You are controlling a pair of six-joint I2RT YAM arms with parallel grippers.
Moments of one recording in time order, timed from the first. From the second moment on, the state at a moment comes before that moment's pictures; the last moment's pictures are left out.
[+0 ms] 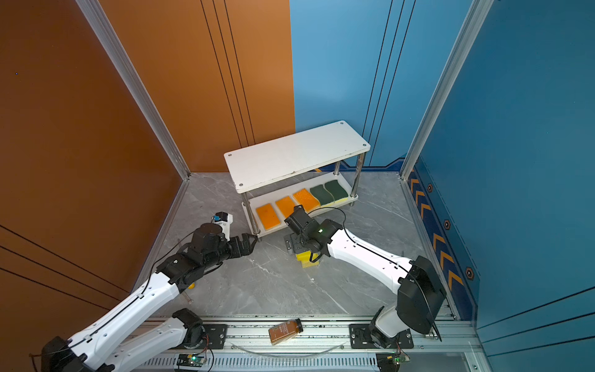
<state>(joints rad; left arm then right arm) -0.50 0.91 0.69 -0.40 0.01 -0.62 0.84 1.52 1.23 -0.78 0.22 0.45</state>
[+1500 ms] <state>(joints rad) -0.47 0.97 0.69 -0.37 0.06 -0.62 0.78 1.57 1.22 -0.78 0.18 0.42</state>
